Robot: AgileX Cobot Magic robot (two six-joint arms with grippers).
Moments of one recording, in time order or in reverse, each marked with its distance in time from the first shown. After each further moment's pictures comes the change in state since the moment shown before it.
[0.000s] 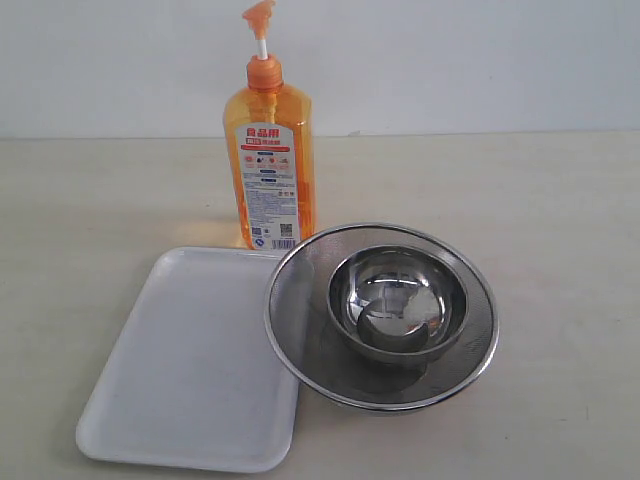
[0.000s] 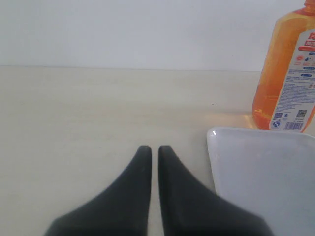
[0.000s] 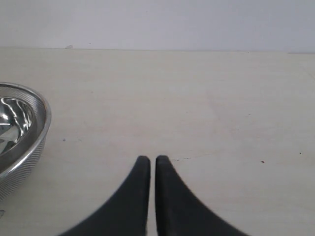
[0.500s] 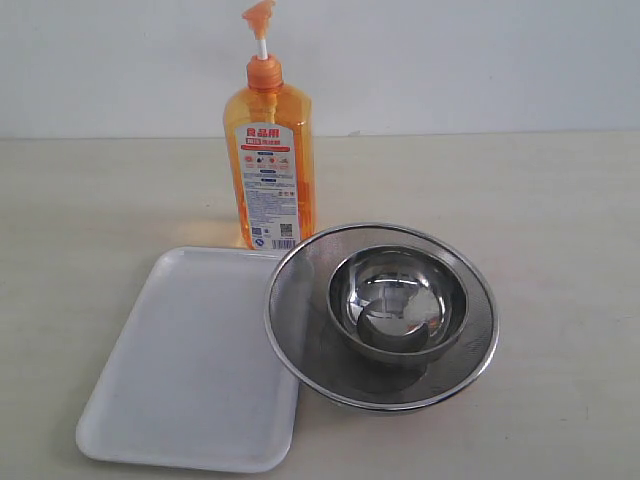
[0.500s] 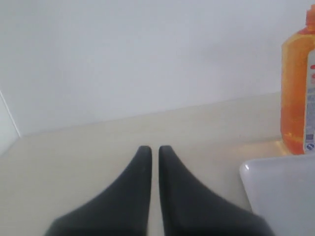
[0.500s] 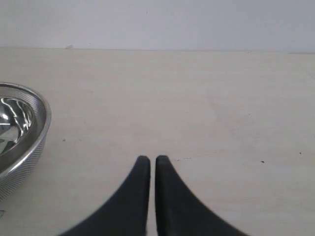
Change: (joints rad) left arm 0.000 0.000 0.000 0.214 -0.165 0.000; right arm 0.000 0.000 0.000 0.000 0.000 0.000
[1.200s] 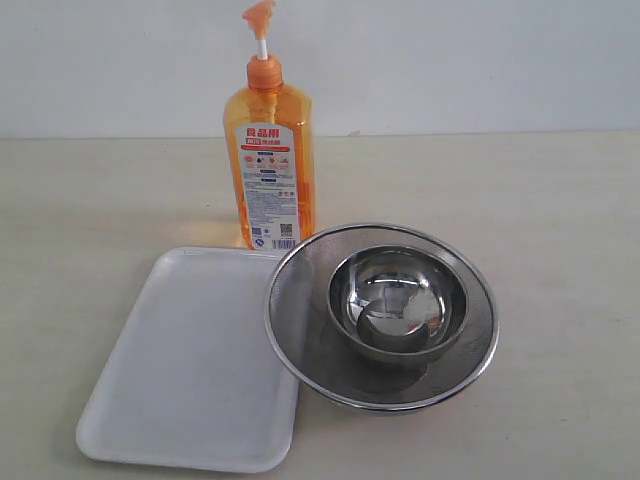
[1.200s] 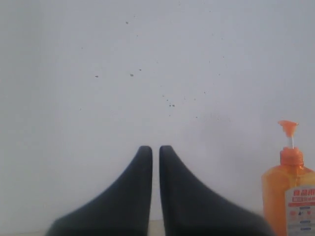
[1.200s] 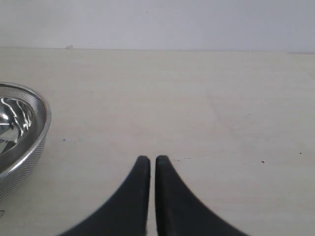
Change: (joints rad) left arm 0.000 0.107 -0.116 0.013 -0.320 -0.130; right arm 0.000 0.000 0.000 0.000 0.000 0.000
